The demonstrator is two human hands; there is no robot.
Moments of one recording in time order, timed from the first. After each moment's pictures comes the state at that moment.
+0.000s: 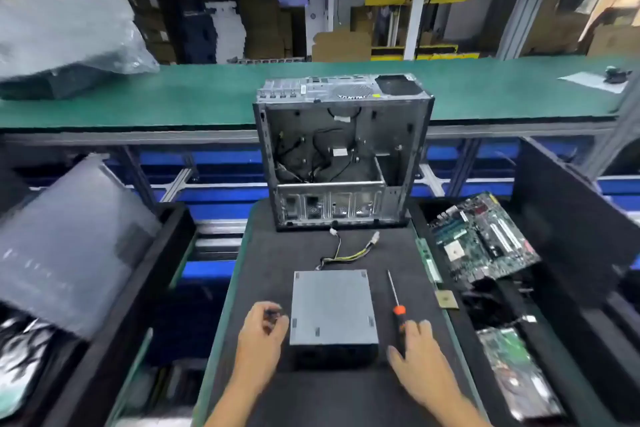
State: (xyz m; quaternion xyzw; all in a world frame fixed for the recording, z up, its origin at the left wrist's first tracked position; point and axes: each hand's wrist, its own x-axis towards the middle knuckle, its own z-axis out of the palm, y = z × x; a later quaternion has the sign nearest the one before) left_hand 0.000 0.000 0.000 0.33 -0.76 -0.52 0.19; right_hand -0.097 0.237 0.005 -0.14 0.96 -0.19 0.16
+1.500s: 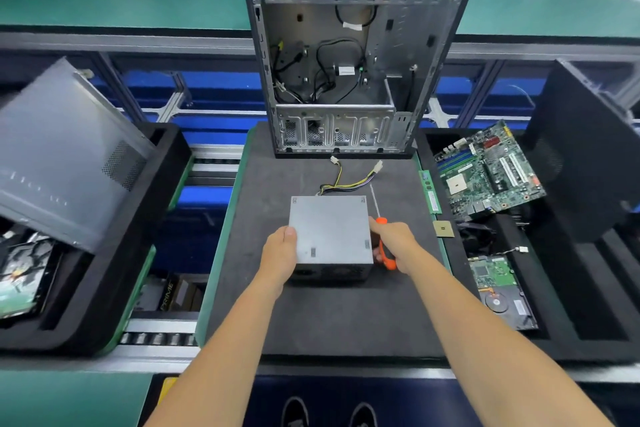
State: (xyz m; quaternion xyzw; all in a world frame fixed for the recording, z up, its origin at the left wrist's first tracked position) left_hand -0.036 0.016 -0.008 0.37 -0.74 -0.56 0.06; right_hand -0.167 0.189 -0.002 0.12 0.76 -0.55 0.34
